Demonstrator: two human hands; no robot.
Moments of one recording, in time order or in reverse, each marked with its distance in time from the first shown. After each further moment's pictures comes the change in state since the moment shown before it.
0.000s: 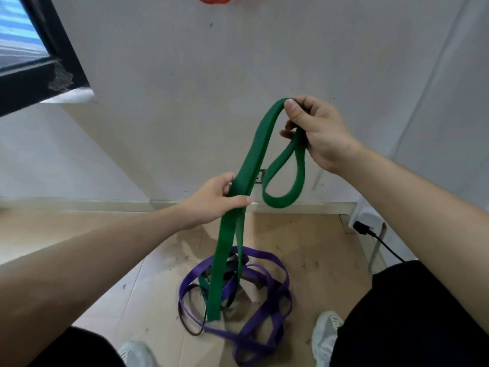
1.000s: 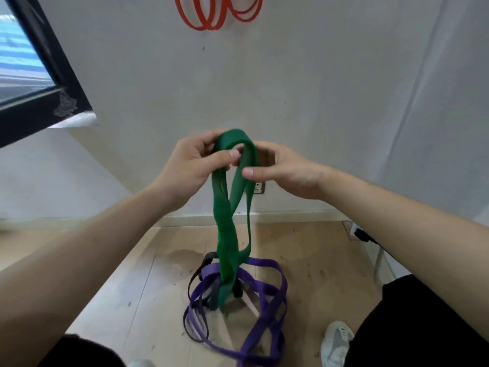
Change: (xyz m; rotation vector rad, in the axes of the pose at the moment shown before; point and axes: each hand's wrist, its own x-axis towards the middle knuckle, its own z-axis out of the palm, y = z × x) left_hand -0.016 0.081 -0.035 -0.166 0.206 0.399; right_hand -0.014 0.020 0.017 -0.077 -0.507 0.089
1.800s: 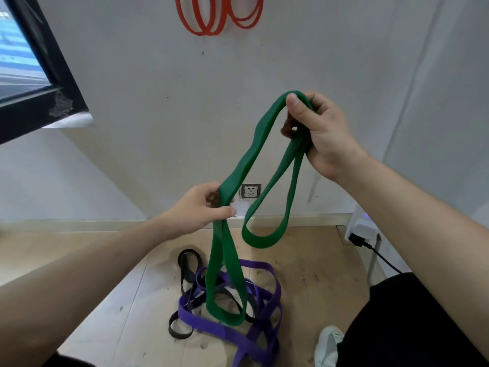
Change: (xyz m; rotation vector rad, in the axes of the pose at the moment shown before) left_hand -0.022 -0.067 -0.001 0.257 -0.171 -0.311; right_hand -0.015 -0.053 -0.024 0.277 0.578 -0.235
